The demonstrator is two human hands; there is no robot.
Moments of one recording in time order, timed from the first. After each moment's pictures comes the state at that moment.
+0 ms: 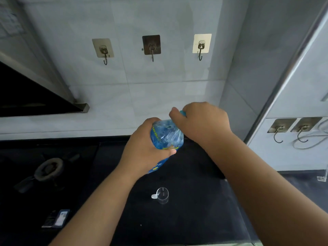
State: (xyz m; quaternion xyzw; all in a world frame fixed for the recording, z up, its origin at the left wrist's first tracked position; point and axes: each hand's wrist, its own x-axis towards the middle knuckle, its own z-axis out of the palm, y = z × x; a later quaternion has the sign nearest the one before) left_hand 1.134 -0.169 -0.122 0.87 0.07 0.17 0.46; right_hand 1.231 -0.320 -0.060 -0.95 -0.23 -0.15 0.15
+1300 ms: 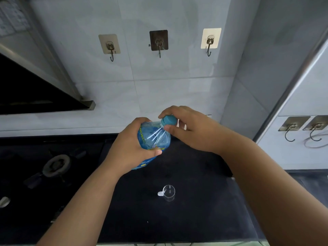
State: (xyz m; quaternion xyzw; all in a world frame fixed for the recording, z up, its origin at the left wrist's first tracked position) left_hand 1.121 -0.110 -0.132 0.89 0.10 0.15 0.41; right_hand 1.233 -0.311 -0.084 -0.82 -0.48 0.04 0.32
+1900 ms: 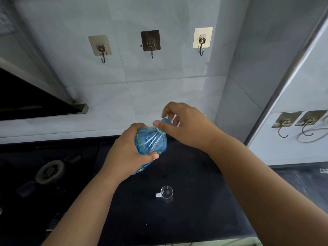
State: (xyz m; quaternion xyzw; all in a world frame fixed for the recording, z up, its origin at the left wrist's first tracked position) left_hand 1.123 -0.112 -0.143 0.90 0.11 0.14 0.39; right_hand 1.231 -0.299 -0.081 -0.85 -0.36 0.01 0.37
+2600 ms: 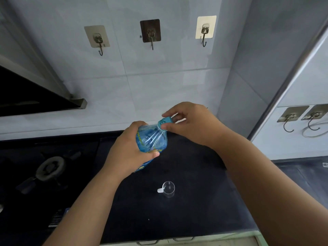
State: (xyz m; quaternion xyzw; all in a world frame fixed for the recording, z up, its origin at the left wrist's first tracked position) left_hand 1.129 -0.103 -0.158 0.91 0.11 0.13 0.38; right_hand 1.244 -0.305 -0.097 -0.84 -0.35 0.06 0.41
